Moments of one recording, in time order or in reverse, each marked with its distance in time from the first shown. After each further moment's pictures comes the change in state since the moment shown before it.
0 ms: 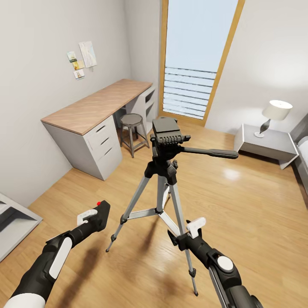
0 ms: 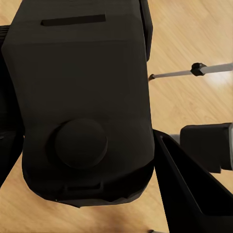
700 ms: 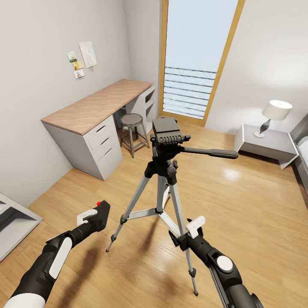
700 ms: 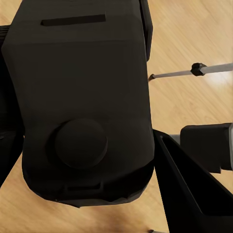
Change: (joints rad) left arm 0.000 0.000 0.000 -0.001 0.000 0.000 0.000; right arm -0.006 -0.009 0.000 0.002 0.116 -0.043 0.017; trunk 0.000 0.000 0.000
